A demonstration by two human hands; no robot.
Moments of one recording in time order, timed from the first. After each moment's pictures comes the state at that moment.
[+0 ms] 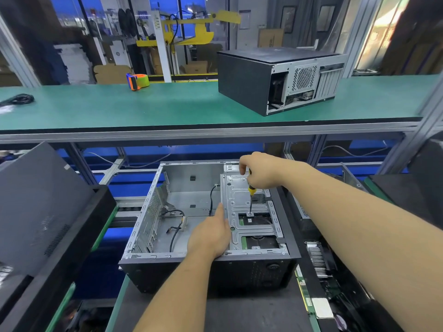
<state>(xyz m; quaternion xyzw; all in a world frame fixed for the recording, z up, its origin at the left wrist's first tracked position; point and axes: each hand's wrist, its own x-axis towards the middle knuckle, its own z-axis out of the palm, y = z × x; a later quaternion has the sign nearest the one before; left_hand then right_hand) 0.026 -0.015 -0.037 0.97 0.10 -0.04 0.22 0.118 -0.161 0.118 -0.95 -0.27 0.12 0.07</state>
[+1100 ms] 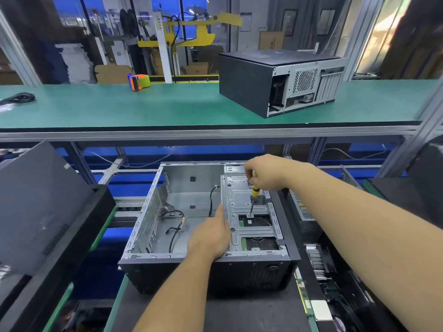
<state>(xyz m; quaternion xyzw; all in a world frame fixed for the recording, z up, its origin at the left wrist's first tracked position) 0.026 -0.014 -0.038 0.97 0.10 -0.04 0.22 0.118 -0.169 0.121 -0.95 -0.29 0.09 0.01</state>
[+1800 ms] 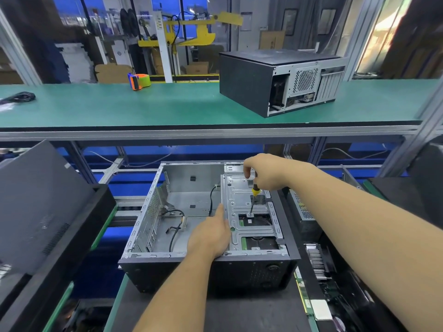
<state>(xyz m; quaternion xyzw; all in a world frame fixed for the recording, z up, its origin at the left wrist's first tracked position) 0.027 -0.013 -0.039 0.97 0.10 -0.04 0.22 0.113 -0.168 0.126 -0.95 -0.28 0.12 0.04</state>
